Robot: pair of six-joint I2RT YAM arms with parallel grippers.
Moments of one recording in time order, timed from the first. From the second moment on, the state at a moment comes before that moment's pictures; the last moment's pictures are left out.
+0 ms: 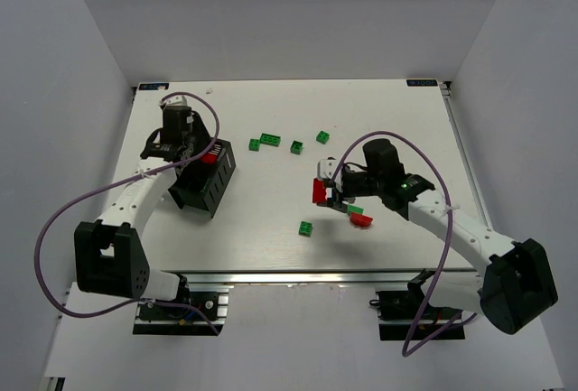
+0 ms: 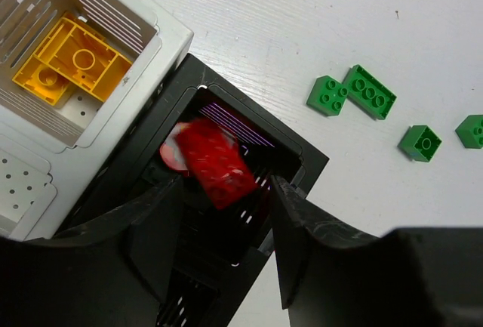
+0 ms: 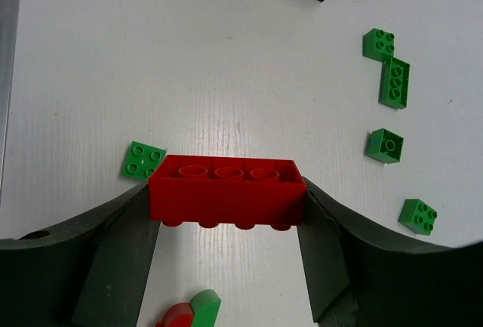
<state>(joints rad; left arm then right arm) -0.14 1.40 1.07 -0.35 -0.15 -0.47 0.57 1.20 0.81 -0.21 -0.73 -0.82</state>
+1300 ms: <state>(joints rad) -0.14 0.62 0.98 -0.80 -0.40 -0.61 0.95 2.27 1.93 0.13 -0.26 -0.16</state>
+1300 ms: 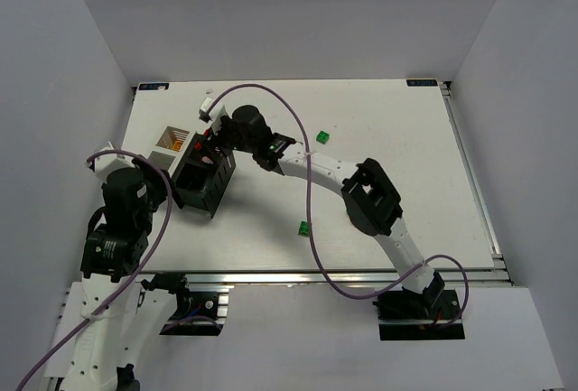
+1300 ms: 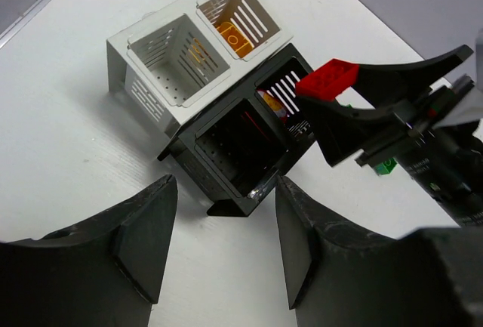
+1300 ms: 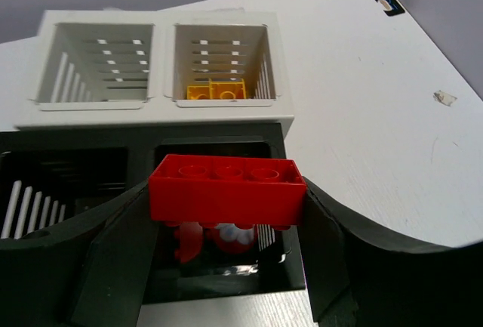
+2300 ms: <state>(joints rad) -0.14 0.62 0.96 -0.81 -0.41 -0.62 0.95 2.33 1.94 0.18 -0.23 -0.19</state>
